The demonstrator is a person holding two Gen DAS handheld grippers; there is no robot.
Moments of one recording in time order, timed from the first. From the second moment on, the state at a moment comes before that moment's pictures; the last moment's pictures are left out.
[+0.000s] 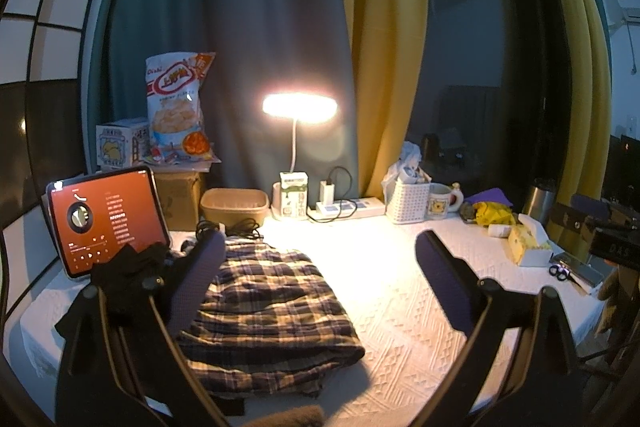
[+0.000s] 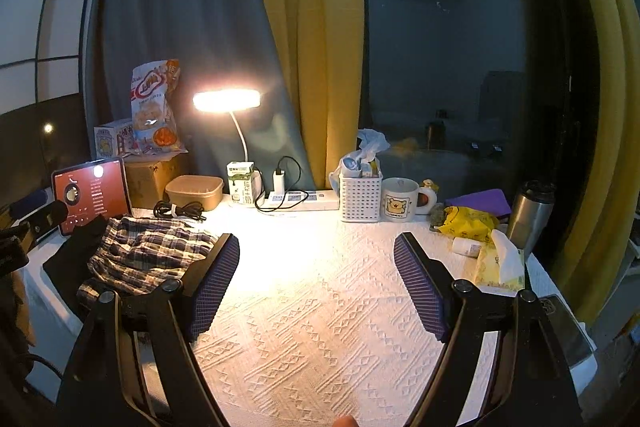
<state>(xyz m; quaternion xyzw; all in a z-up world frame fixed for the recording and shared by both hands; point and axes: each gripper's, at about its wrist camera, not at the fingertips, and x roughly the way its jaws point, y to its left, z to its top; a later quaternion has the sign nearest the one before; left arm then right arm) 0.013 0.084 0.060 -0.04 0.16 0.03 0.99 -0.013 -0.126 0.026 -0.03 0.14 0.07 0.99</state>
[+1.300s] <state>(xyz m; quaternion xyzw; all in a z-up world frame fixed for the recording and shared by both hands) 0.011 0.086 0.059 -0.04 0.16 0.03 0.99 -0.012 -0.127 0.024 -0.03 0.14 0.07 0.99</state>
